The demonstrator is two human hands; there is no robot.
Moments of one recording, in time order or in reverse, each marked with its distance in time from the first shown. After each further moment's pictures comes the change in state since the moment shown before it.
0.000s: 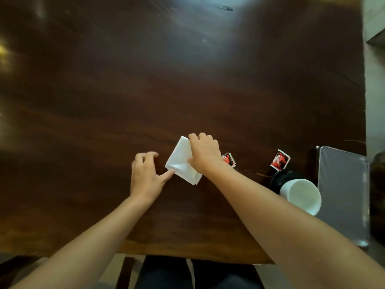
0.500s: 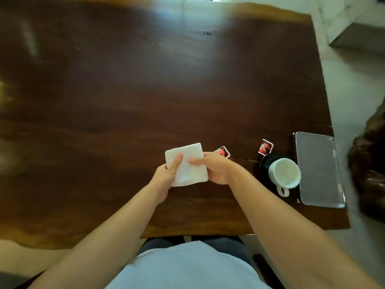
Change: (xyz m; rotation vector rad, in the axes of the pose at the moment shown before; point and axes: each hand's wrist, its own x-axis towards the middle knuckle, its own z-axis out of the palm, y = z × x) left_hand -0.034 0.036 -0.053 -0.875 -0.532 -0.558; right_hand -0.093 -0.016 -0.053 1.577 -0.545 0.499
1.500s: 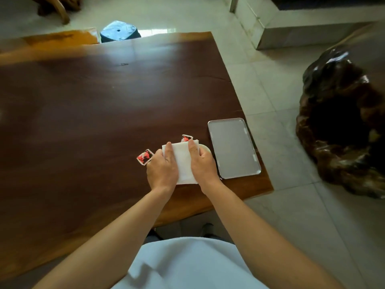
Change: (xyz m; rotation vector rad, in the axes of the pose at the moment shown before) left_hand -0.141 -0.044 0.258 0.603 0.412 0.847; right_hand -0.201 0.105 -0.133 0.036 0.701 -0.669
